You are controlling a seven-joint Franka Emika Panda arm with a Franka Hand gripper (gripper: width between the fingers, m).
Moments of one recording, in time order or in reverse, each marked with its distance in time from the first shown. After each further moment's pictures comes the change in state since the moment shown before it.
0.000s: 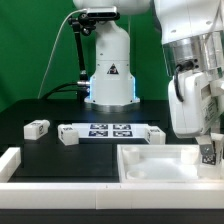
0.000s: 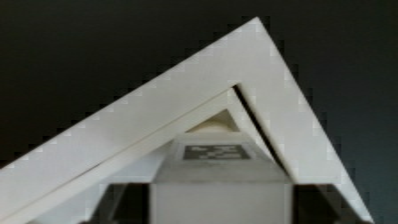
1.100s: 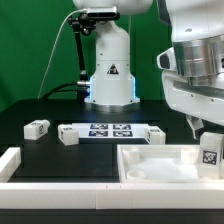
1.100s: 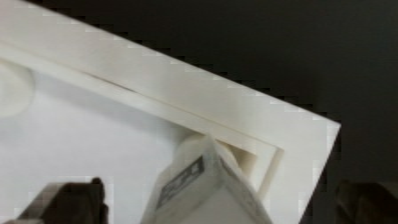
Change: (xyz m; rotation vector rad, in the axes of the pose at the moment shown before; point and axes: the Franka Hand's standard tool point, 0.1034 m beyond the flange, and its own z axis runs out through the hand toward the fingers) arm -0.009 0.006 -0.003 -0.166 0.009 -0.963
